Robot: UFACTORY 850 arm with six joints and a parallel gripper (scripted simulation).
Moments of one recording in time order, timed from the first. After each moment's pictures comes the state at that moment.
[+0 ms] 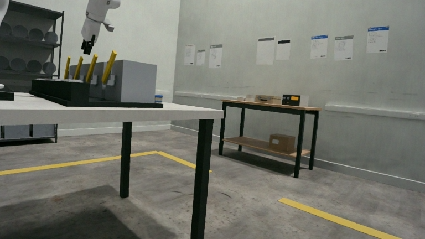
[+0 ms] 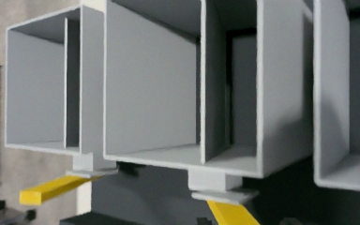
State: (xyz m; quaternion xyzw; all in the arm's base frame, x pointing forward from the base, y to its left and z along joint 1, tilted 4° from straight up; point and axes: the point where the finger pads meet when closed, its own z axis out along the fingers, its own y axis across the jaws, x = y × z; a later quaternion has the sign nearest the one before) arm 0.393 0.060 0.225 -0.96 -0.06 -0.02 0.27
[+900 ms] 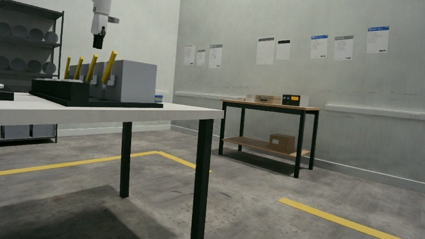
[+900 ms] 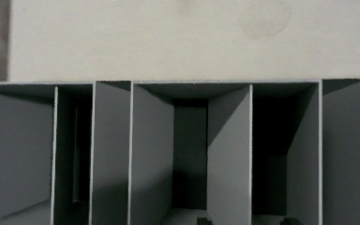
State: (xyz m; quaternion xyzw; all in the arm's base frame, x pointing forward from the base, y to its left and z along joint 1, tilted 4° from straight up) arm 0.463 0.143 0.265 -0.99 -0.06 -0.04 0.07
